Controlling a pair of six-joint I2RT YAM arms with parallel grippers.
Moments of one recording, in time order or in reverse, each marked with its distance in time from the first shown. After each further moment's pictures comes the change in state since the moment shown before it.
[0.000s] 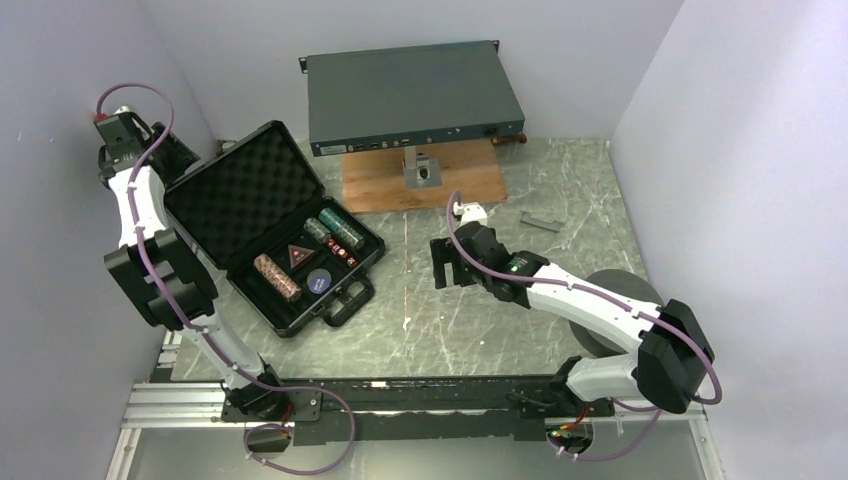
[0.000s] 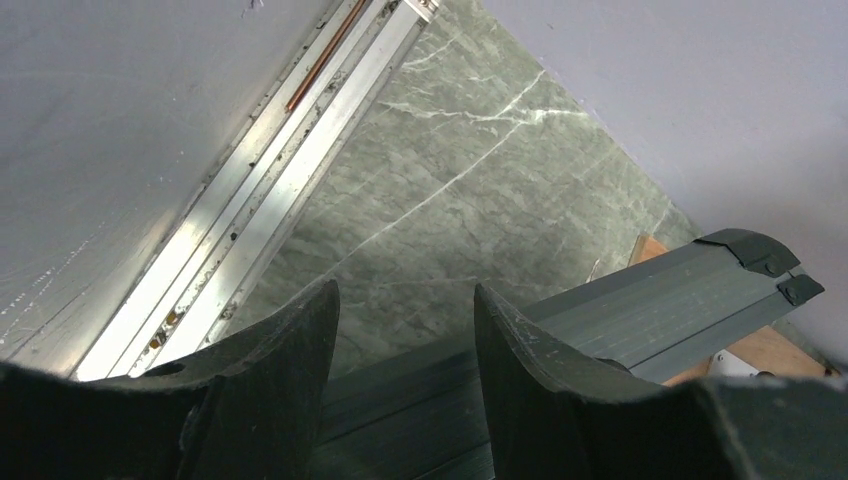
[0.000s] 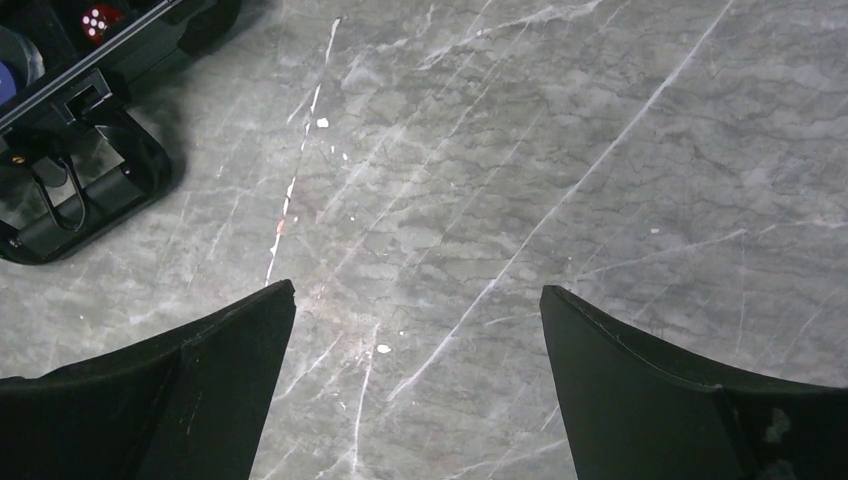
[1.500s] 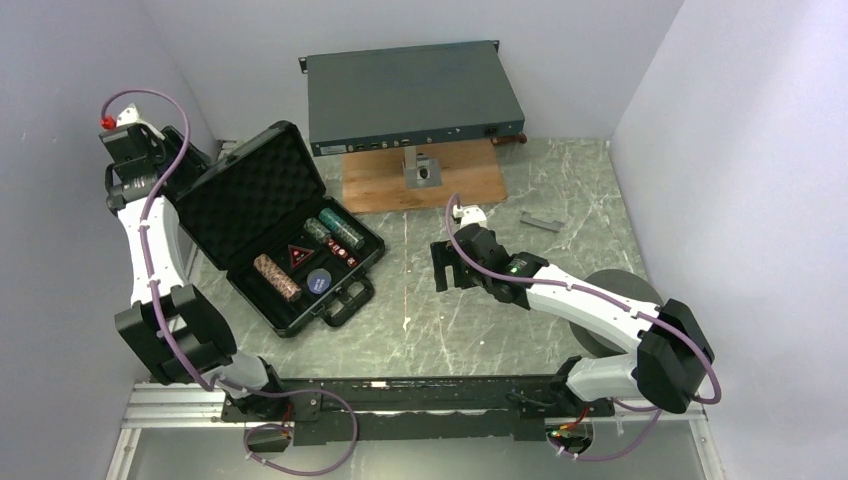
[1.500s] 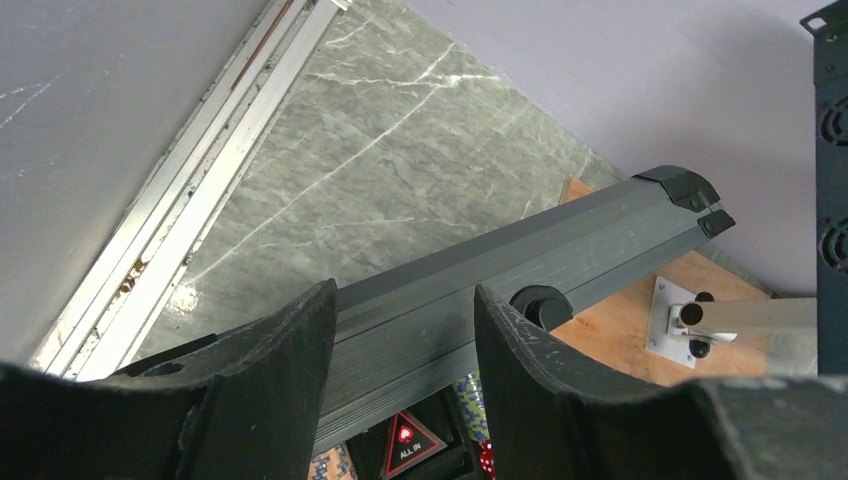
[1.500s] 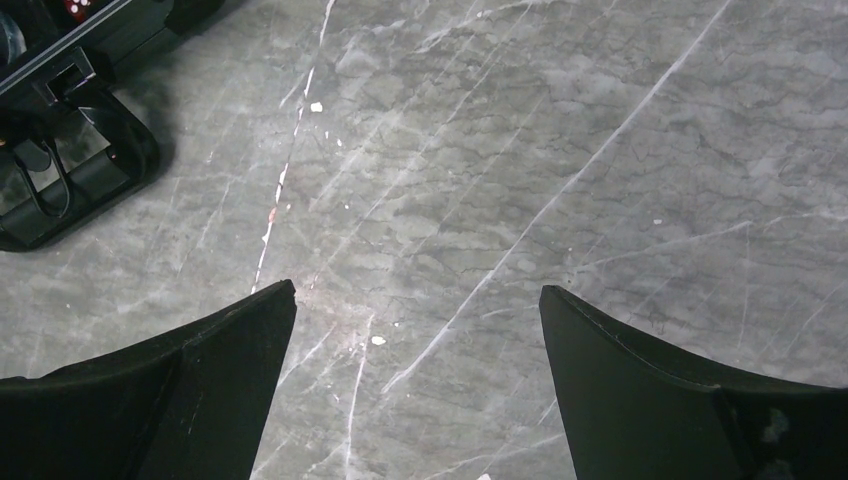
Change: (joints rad) left arm -0.062 -0.369 -0.289 0.062 0.013 0.006; right arm 0.000 0.003 -0.014 -0.002 -0.006 -0.007
